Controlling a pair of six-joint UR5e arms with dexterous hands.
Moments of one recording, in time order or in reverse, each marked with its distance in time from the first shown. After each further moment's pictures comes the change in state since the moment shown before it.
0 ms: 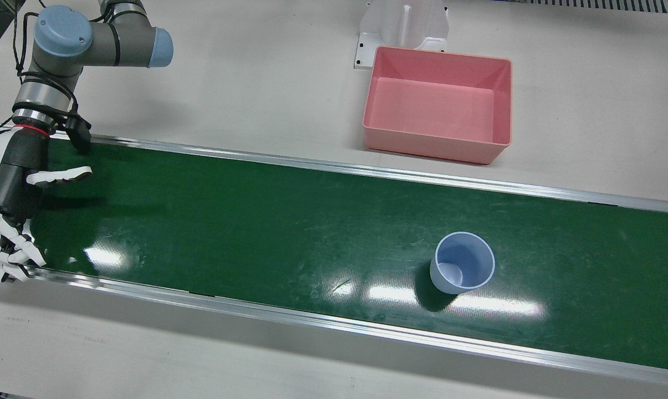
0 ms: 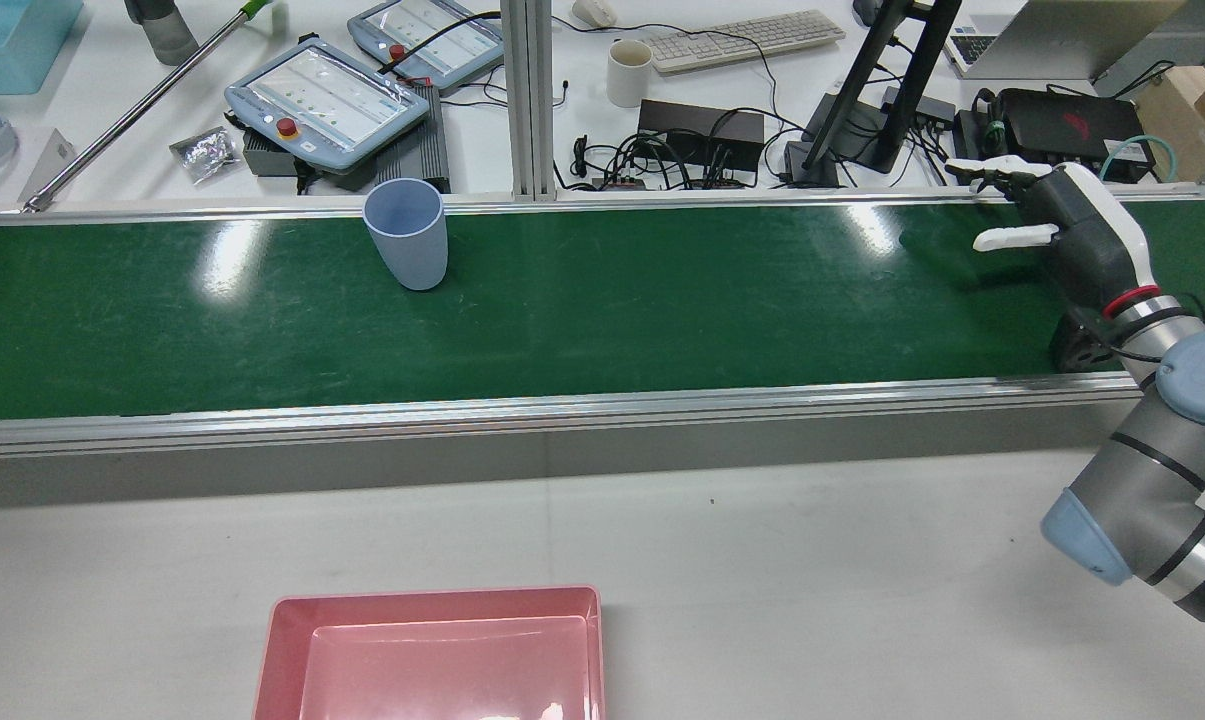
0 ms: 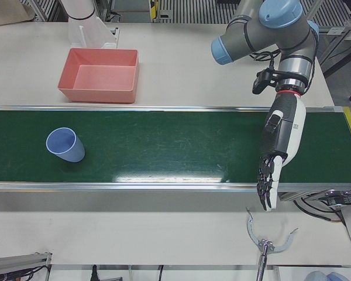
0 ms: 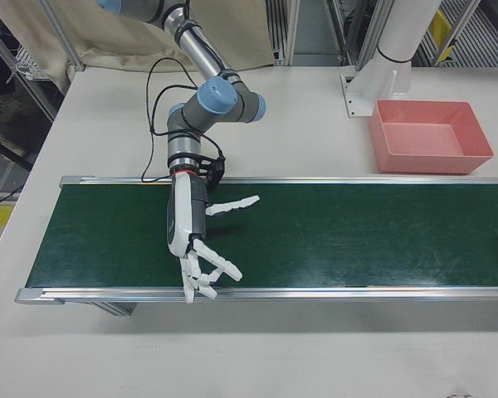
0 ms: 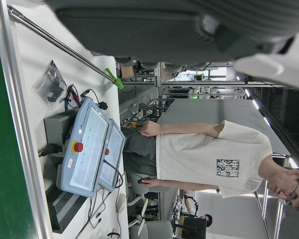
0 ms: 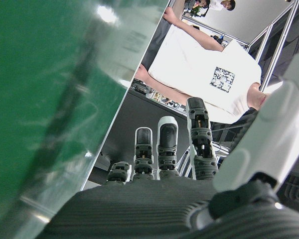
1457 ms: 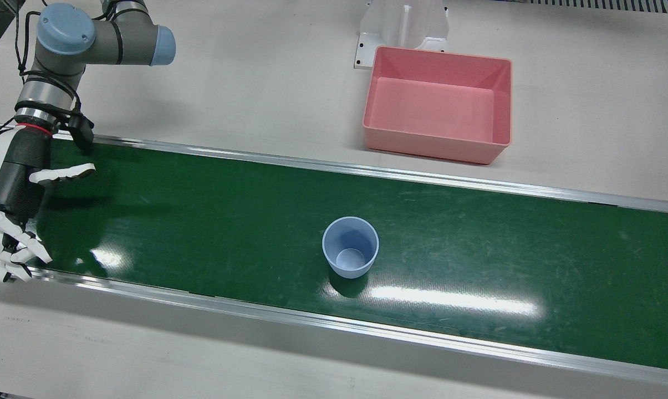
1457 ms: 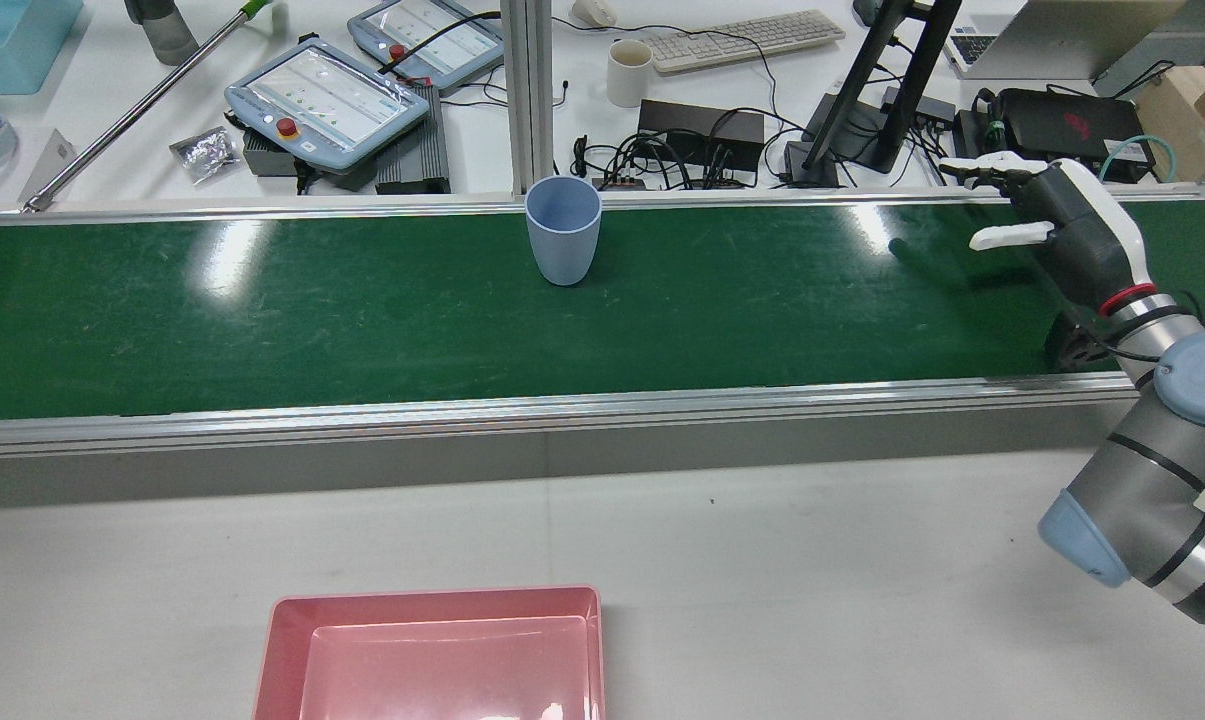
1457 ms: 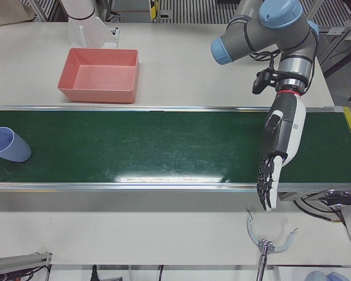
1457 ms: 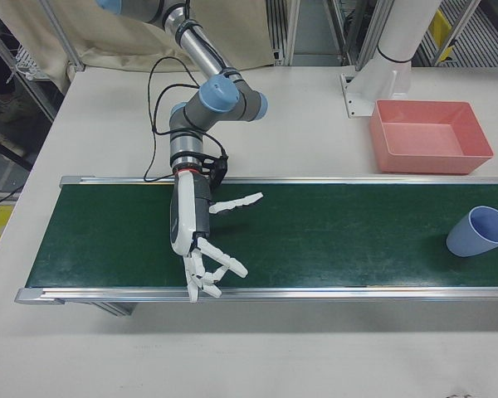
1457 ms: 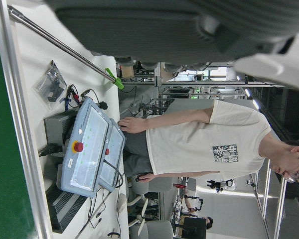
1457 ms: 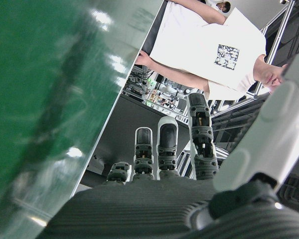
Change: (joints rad) left arm 0.001 0.000 0.000 0.000 0.000 0.000; right arm -0.005 0.002 0.015 0.002 0.006 -0.008
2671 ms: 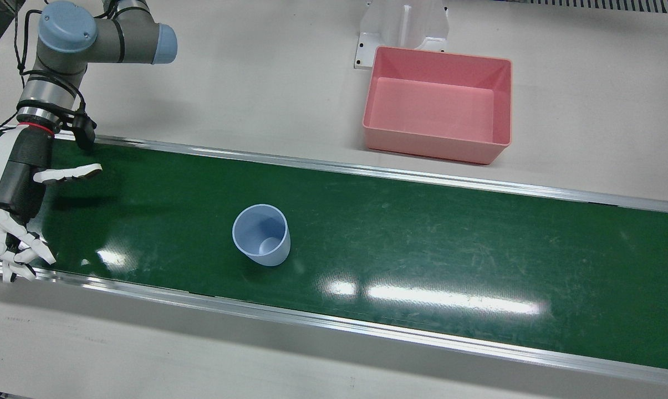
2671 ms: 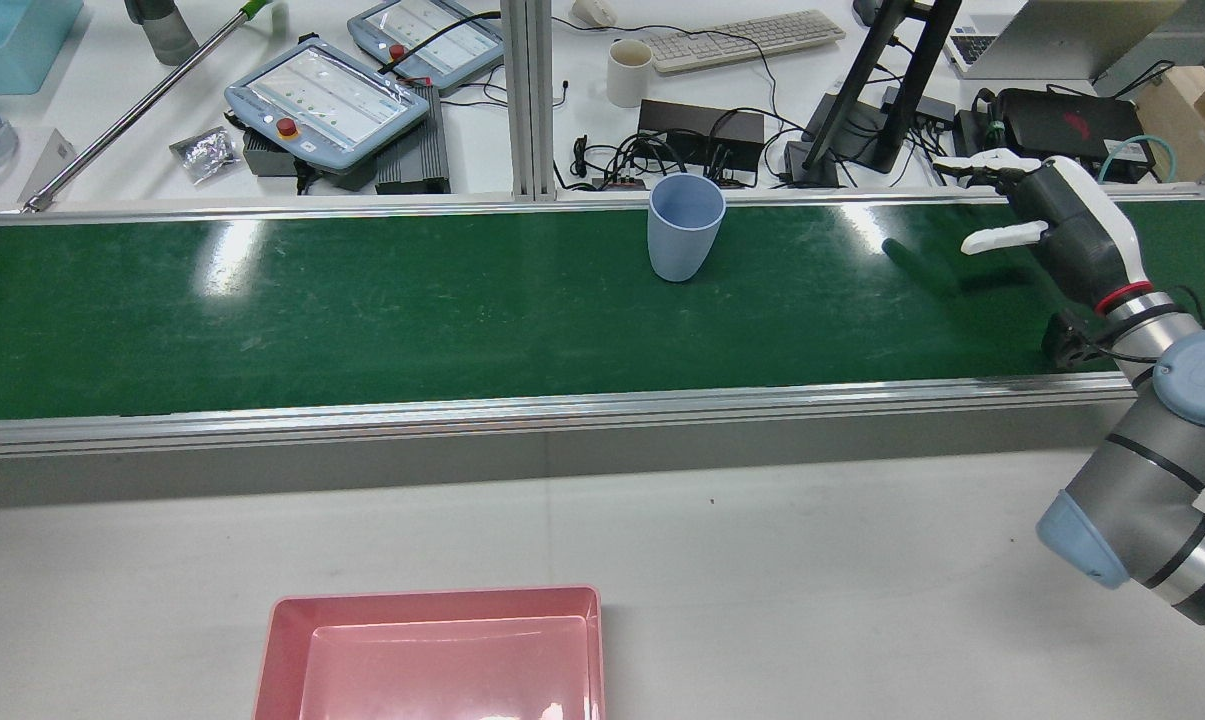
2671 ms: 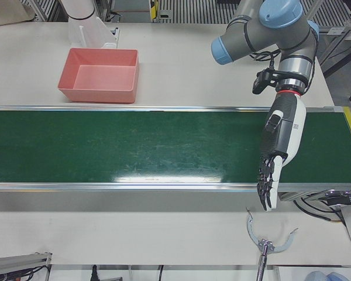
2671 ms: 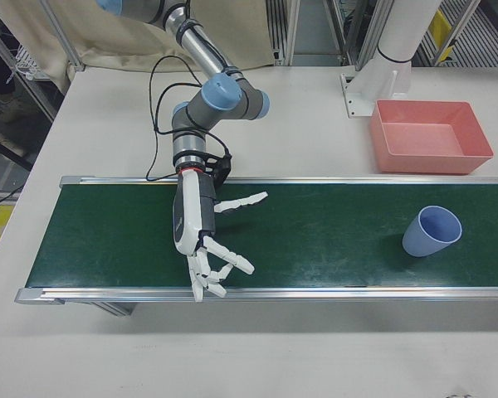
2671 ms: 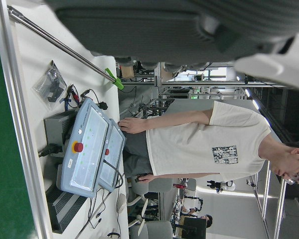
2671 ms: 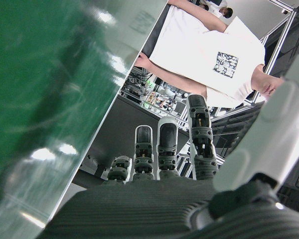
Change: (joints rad) left arm -0.001 0.000 0.000 0.000 0.000 0.000; right arm -0.003 0.002 0.012 0.003 0.002 -0.064
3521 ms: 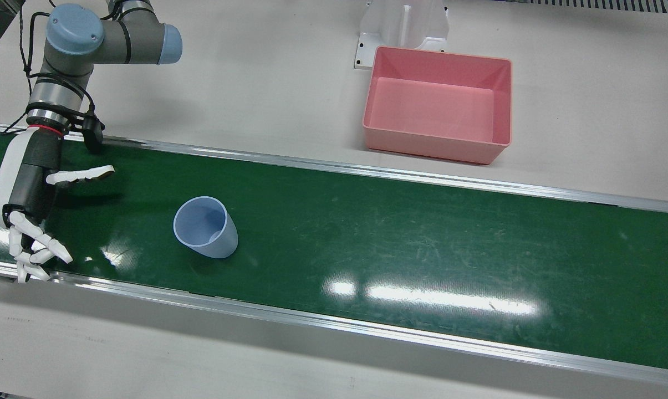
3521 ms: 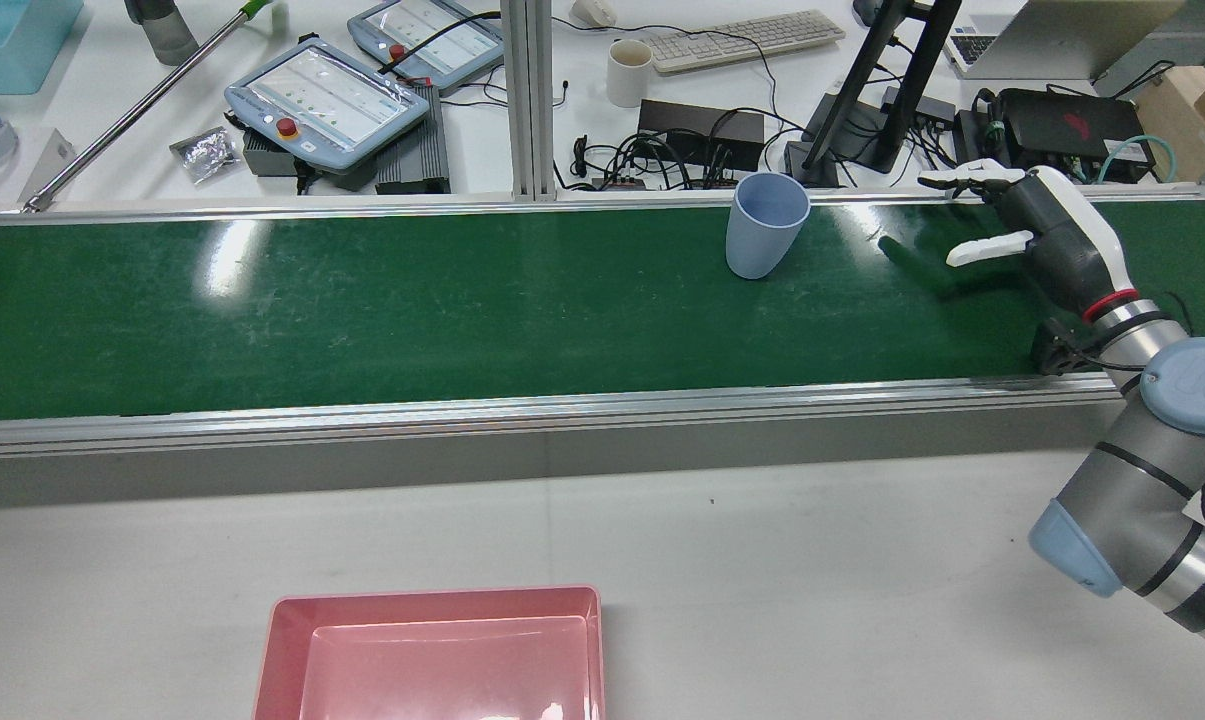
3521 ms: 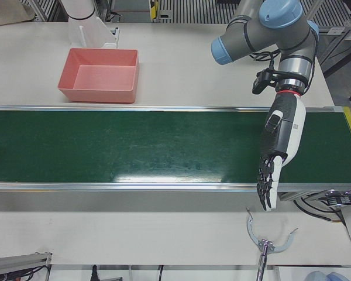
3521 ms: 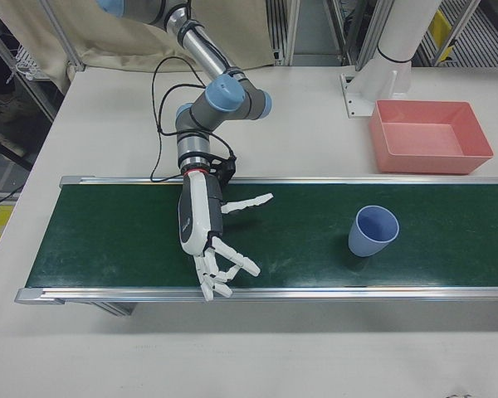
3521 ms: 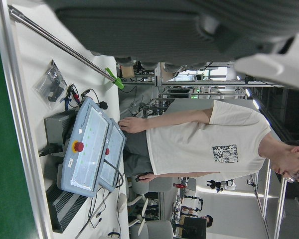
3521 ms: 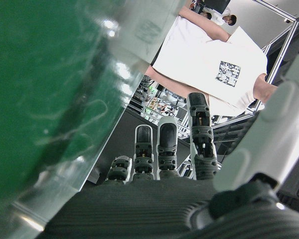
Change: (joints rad) left arm 0.001 0.000 0.000 0.000 0.000 0.000; right arm -0.022 0.003 -0.001 0.000 0.000 -0.022
